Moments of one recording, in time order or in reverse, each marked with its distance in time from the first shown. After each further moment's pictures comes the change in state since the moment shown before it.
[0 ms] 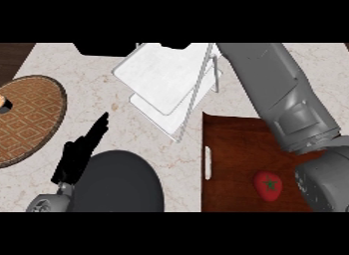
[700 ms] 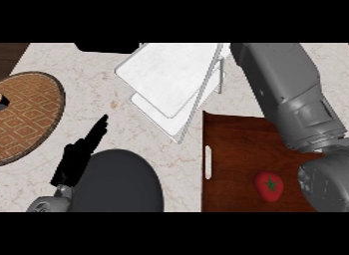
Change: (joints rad) left arm 0.015 0.001 -0.001 -0.001 -0.010 0.004 -0.004; right arm 0.019 -0.014 -0.284 0.005 -0.256 -0.186 -0.049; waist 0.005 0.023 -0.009
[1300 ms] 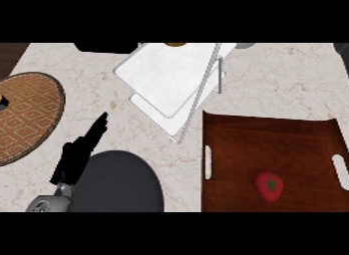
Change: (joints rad) left arm -0.007 -0.005 0.004 -0.016 0.003 0.003 0.008; right arm 0.101 -0.346 -0.081 0.022 -0.042 0.029 0.019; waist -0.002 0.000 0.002
